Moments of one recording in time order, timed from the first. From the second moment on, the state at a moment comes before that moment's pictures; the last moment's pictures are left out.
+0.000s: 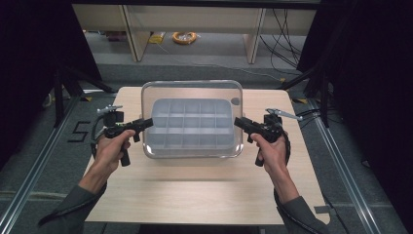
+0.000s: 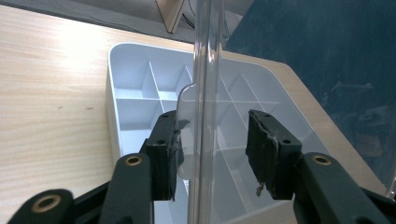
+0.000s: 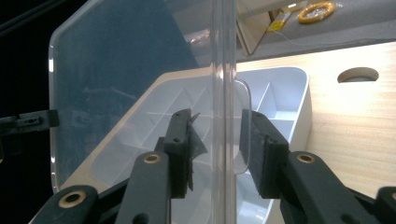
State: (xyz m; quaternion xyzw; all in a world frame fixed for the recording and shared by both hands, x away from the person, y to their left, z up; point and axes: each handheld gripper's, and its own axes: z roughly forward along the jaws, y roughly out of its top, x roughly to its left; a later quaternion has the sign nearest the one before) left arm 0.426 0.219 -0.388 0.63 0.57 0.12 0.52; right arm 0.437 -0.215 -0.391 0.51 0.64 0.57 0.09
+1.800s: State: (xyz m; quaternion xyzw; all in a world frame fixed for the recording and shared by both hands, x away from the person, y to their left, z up) left arm 0.322 0.227 -0.449 0.66 0.55 0.11 0.50; right arm 0.325 -0.216 -0.451 0.50 0.68 0.54 0.07
